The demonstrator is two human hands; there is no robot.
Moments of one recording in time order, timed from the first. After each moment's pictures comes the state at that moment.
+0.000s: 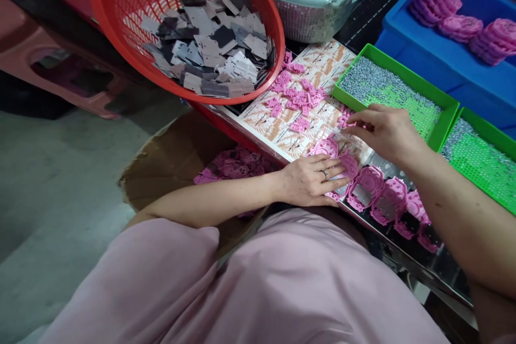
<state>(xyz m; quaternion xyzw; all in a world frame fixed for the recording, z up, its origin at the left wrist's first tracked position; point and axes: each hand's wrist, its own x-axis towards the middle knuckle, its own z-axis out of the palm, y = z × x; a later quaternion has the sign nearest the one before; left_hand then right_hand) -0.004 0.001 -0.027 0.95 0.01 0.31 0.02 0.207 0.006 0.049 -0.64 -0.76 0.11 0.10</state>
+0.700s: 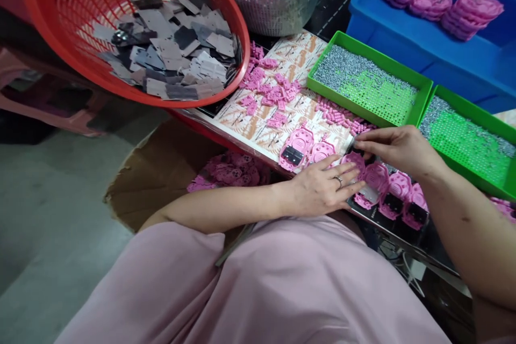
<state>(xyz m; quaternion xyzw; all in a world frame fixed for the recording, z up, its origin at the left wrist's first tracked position) 0.032 -0.034 -0.004 0.97 0.00 0.25 0.04 0.249 -0.063 0.048 -0.74 -0.52 0.36 0.23</state>
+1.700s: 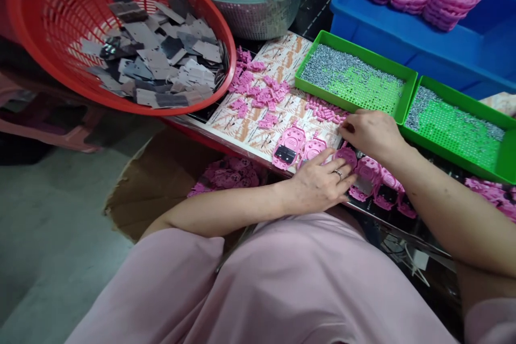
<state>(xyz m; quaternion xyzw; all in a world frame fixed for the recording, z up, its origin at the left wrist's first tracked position) 0.044 -0.038 0.003 0.98 0.01 0.21 0.04 0.224 -0.034 0.045 -0.76 -0.64 0.07 0.00</state>
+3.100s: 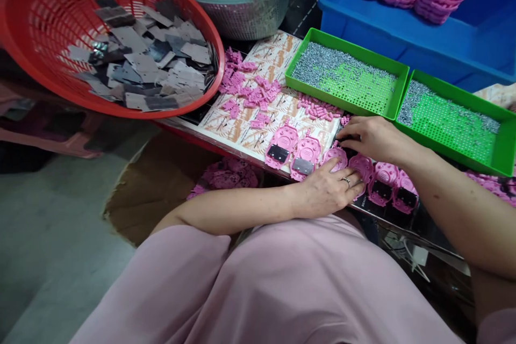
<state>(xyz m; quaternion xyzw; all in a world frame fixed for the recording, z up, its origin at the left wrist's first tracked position) 0.064 -0.055 -0.001 0.98 -0.04 0.19 0.06 0.251 -0.052 0.044 -0.67 -0.72 0.19 0.00</state>
